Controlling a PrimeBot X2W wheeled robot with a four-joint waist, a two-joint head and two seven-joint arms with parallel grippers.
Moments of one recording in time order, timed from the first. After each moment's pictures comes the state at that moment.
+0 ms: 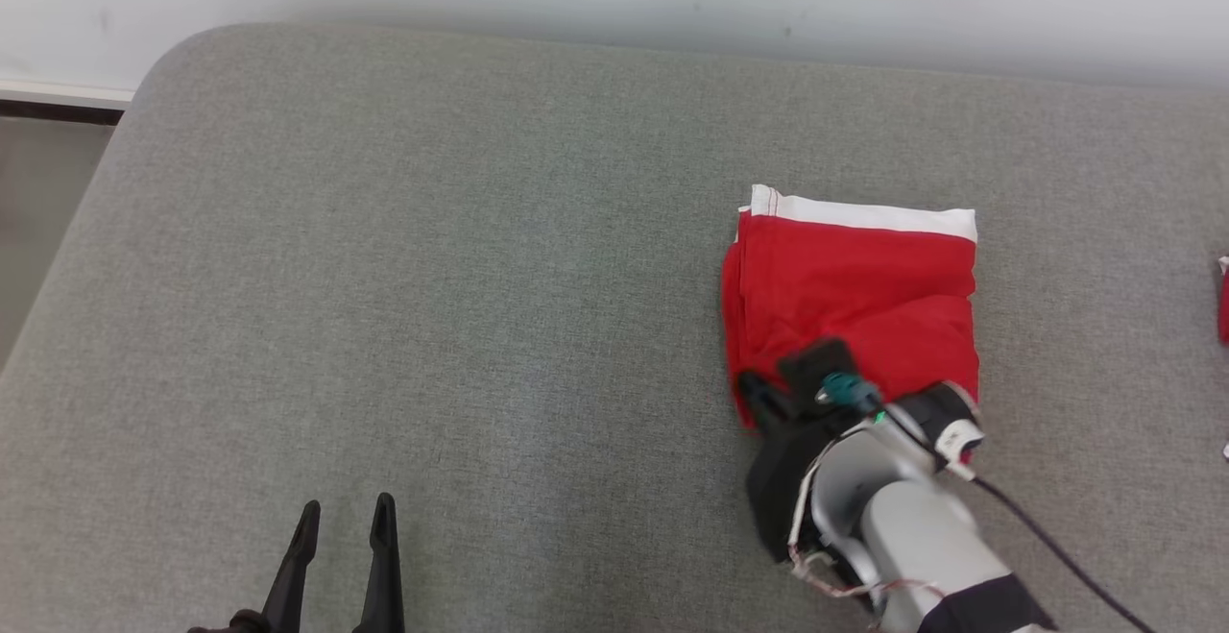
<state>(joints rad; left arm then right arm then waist) 0.07 0.05 -0.06 0.08 -0.34 -0.13 -0.26 -0.50 -0.06 0.37 0.56 0.07 0.13 0.22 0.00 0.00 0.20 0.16</state>
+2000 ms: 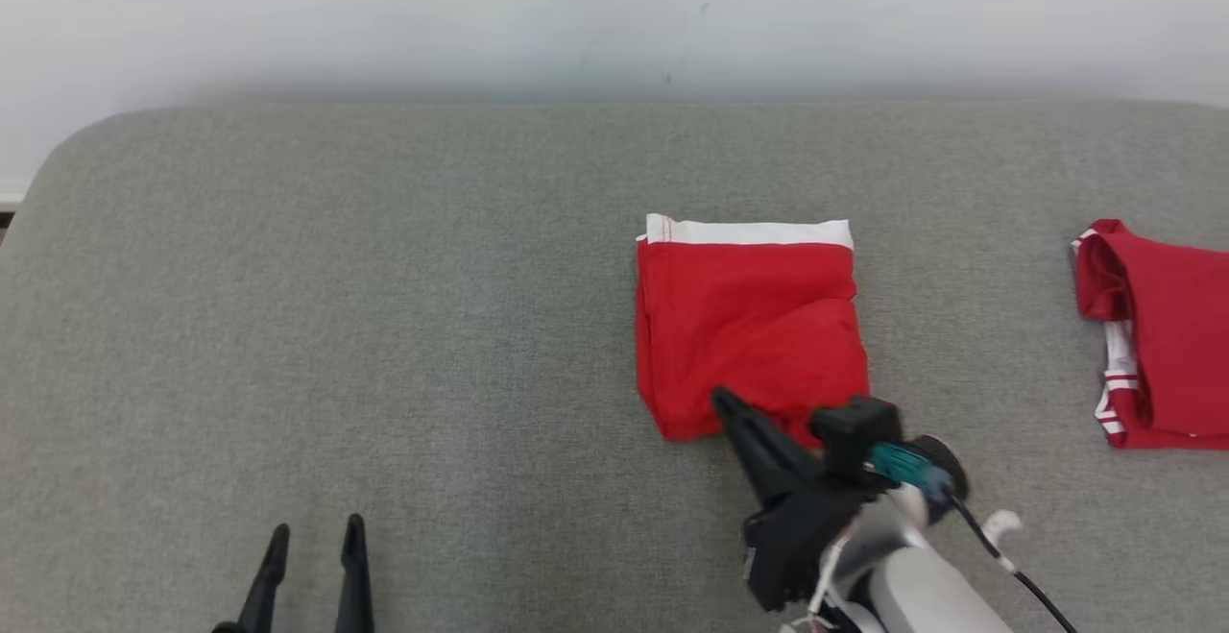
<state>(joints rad) 0.07 0.05 -0.01 0.15 -0.29 -0.13 -0.26 -0.37 -0.07 0.46 0.38 0.30 0.13 0.06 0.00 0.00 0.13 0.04</state>
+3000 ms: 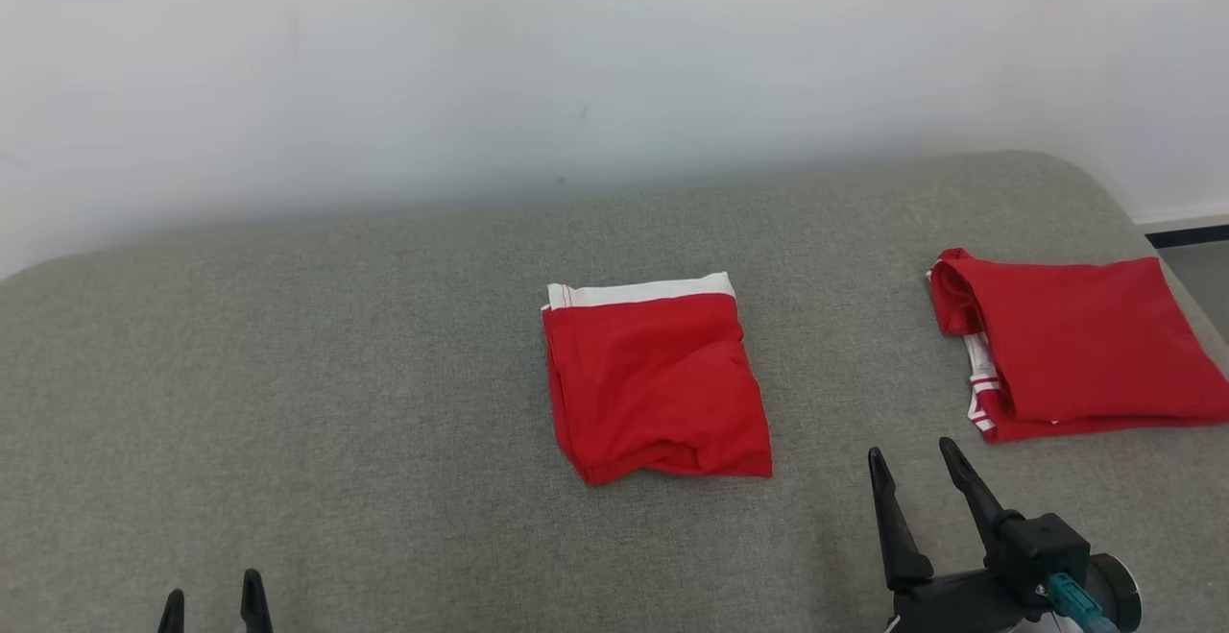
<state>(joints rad) 0.15 0.05 0.16 0.13 -0.28 -0.13 -0.26 -0.10 -0.06 0.07 0.35 0.07 0.13 -0.26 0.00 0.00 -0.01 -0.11</state>
